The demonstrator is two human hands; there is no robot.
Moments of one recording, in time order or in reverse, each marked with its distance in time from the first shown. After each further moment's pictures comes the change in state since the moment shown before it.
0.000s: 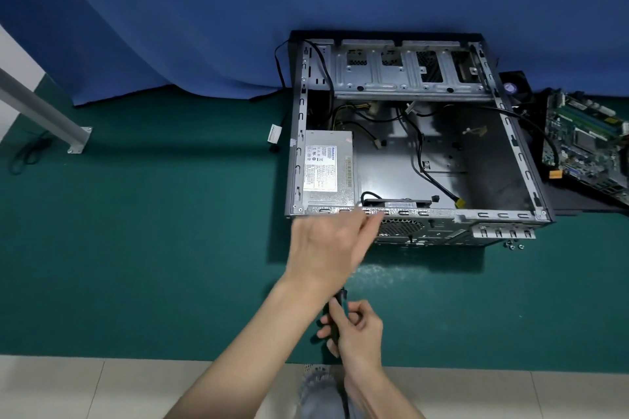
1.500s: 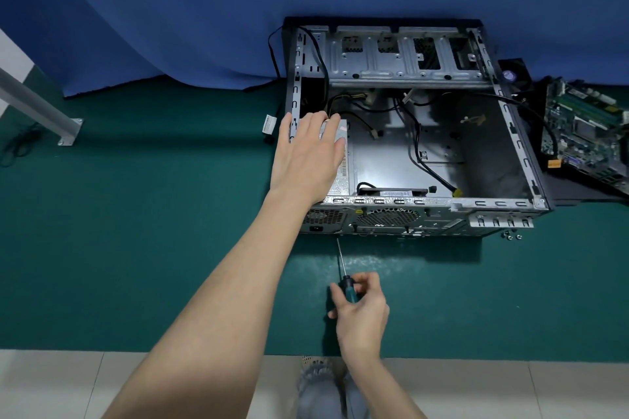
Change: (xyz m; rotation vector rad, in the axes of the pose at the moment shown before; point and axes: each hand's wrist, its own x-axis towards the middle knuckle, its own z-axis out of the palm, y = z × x) left_hand 0.067 -0.054 0.039 0.372 -0.312 -0.066; right_hand 0.016 -0.009 -0.003 -0.341 0.177 -0.288
